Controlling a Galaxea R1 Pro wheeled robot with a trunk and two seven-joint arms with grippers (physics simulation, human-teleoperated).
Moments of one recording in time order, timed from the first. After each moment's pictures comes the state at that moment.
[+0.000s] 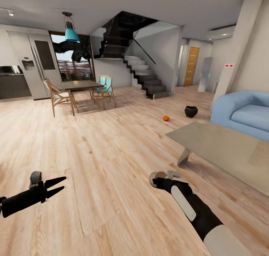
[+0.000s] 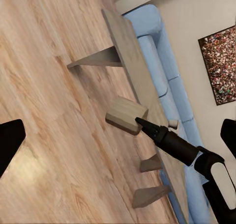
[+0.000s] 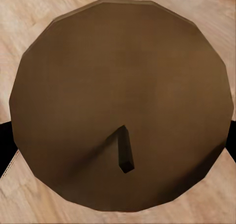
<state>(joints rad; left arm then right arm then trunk) -0.28 0.52 0.19 -1.18 0.99 0.99 -0.77 -0.58 -0.06 0.39 -1.03 -0.72 0.55 -0.36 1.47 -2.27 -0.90</state>
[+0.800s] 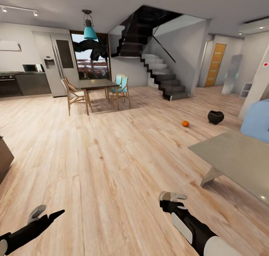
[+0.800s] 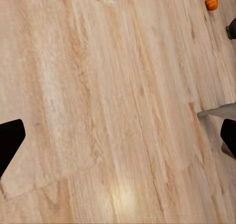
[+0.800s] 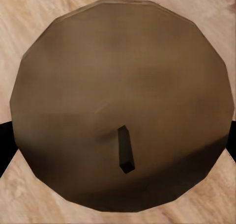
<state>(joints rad) -0.29 0.43 0.20 -0.68 0.61 0.50 -0.76 -0.57 -0.06 0.60 -0.61 -0.72 0.19 -0.36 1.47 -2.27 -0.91</state>
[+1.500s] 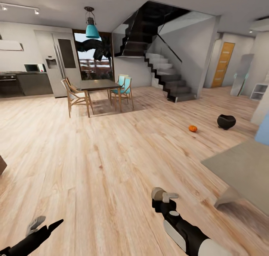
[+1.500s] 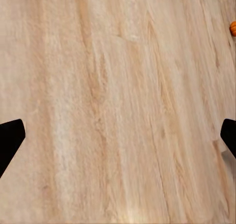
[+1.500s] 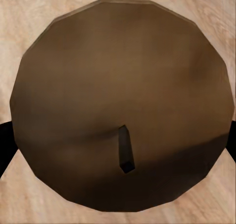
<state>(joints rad) -0.29 0.40 0.20 -0.52 0.60 0.31 -0.75 -0.57 -0.02 0.75 -0.59 -0.71 0.03 -0.38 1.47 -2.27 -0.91</state>
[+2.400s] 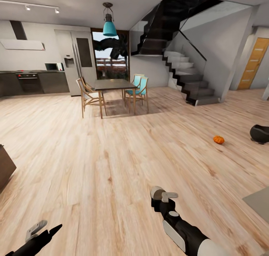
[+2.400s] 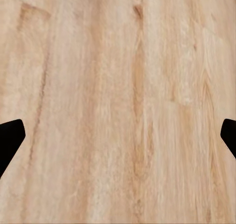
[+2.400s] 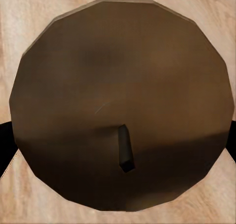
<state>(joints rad) -0.29 0.37 0.20 -0.47 0.59 0.22 -0.59 -0.57 -0.02 0.75 -0.59 -0.71 0.00 -0.36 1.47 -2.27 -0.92</state>
